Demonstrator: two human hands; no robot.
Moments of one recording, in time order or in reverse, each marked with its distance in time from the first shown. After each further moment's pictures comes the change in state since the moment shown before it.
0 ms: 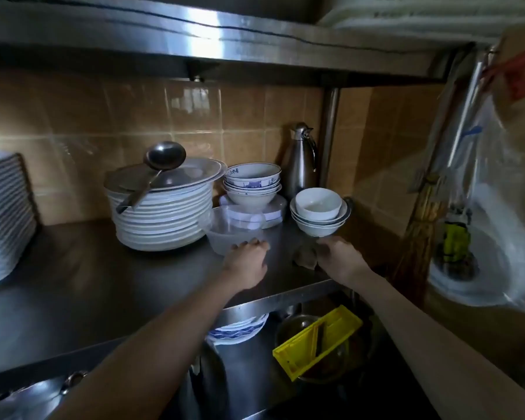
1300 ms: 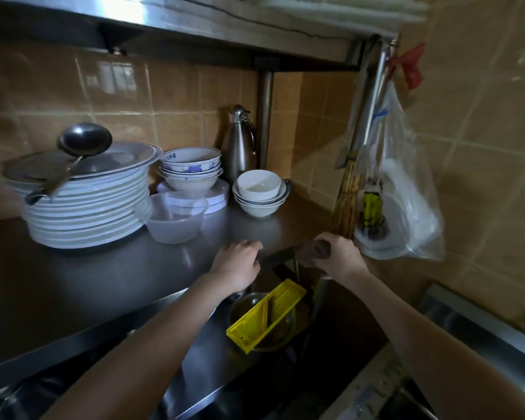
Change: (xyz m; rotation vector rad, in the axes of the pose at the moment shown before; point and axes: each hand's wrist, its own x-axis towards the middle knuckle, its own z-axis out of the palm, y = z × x) left_hand -0.009 0.070 0.032 -0.170 0.069 0.237; right_hand -0.090 0.069 -0.033 0.120 0.149 0.180
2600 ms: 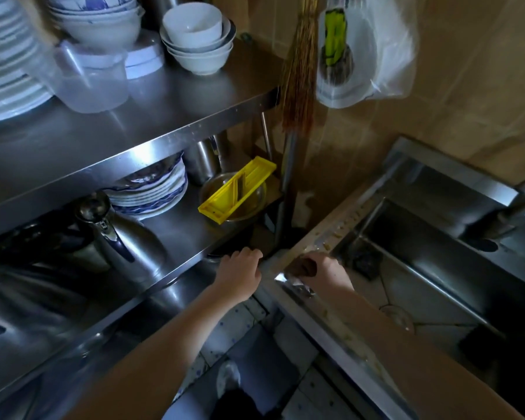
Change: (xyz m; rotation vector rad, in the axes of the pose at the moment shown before) left_hand -0.192 0.109 0.174 -0.085 -0.490 -0.037; right_hand -0.247 0.159 0.131 0.025 -0.307 0.294
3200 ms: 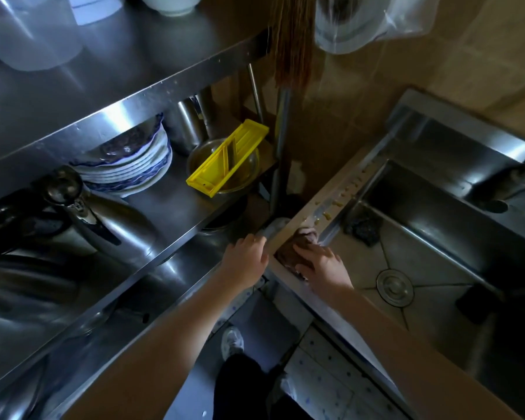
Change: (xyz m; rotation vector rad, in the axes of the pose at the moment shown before) left_hand 0.012 0.003 0.038 -0.060 -0.075 0.017; right_hand -0.019 0.016 0.041 -0.192 -0.014 -0.033
